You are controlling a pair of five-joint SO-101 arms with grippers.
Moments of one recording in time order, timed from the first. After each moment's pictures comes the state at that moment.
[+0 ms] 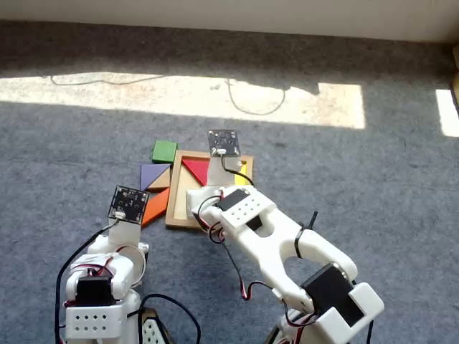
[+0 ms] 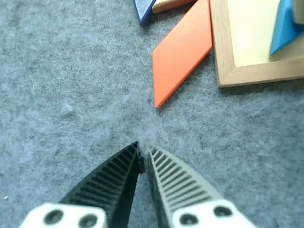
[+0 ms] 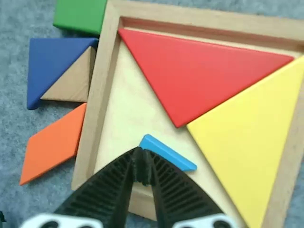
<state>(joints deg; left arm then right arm) -8.3 -102.1 96.0 75.8 -8.1 -44.1 -1.5 42.1 28.9 -28.6</state>
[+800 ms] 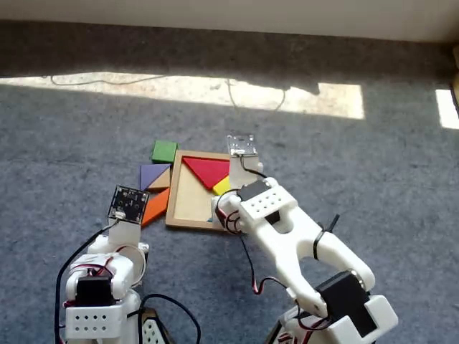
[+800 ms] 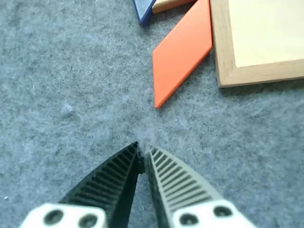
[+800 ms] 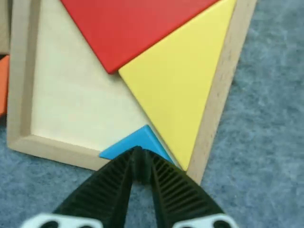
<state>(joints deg) -8.3 -102.1 96.0 75.8 -8.1 -36.3 -2.7 44.5 47.9 -19.9</state>
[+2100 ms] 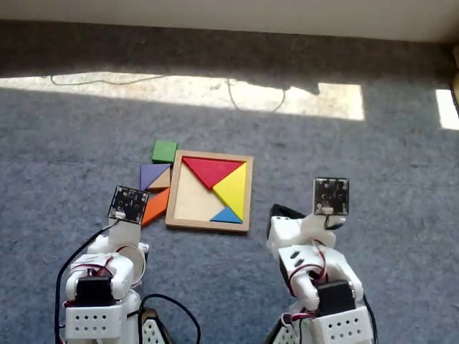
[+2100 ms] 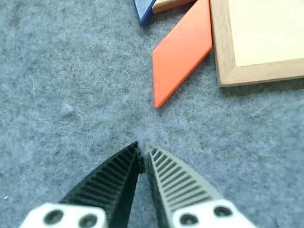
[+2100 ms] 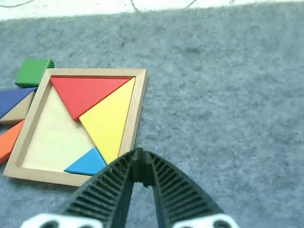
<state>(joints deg) -8.3 -102.1 96.0 75.8 -8.1 -18.0 -96.1 88.5 52.4 -11.9</state>
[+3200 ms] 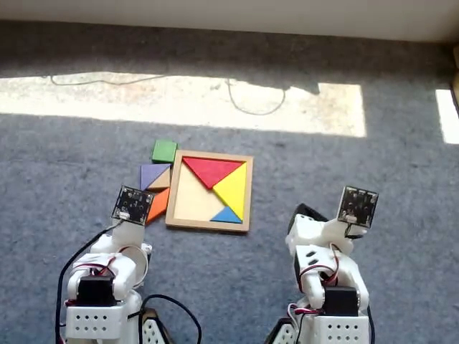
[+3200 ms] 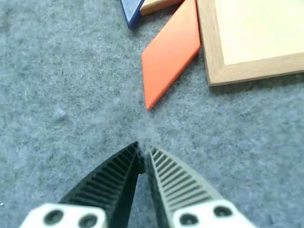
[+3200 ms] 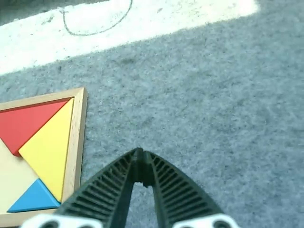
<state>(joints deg) -6.2 -102.1 96.0 75.9 -8.1 -5.5 -104.3 95.9 52.4 -11.9</state>
